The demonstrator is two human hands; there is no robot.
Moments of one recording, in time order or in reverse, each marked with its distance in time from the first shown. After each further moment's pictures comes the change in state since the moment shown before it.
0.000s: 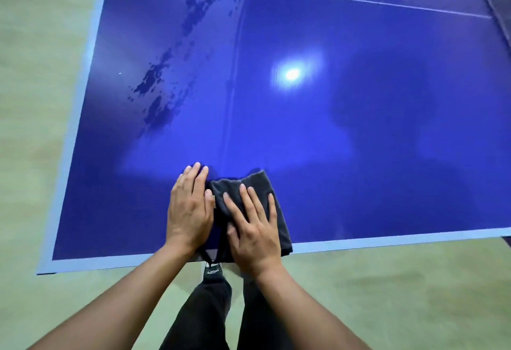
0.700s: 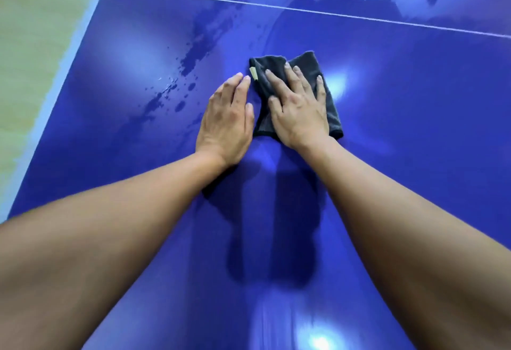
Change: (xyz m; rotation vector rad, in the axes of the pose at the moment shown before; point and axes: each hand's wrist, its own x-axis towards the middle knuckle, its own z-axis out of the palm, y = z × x) left_hand 0.355 0.061 -0.003 0.109 0.217 0.133; right_hand 0.436 0.135 -0.058 -0.069 0.006 -0.024
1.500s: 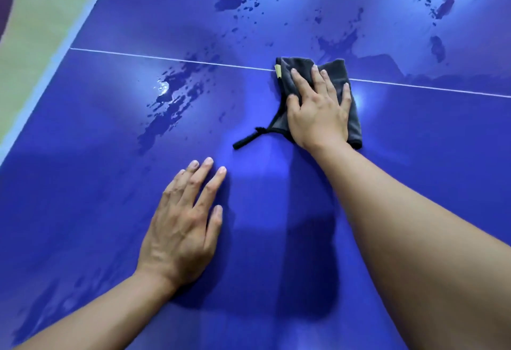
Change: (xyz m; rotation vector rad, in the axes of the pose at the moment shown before) left_hand 0.002 -0.010 0.014 0.147 -0.078 0.043; right_hand 0.151 0.088 -0.016 0.049 0.087 0.199
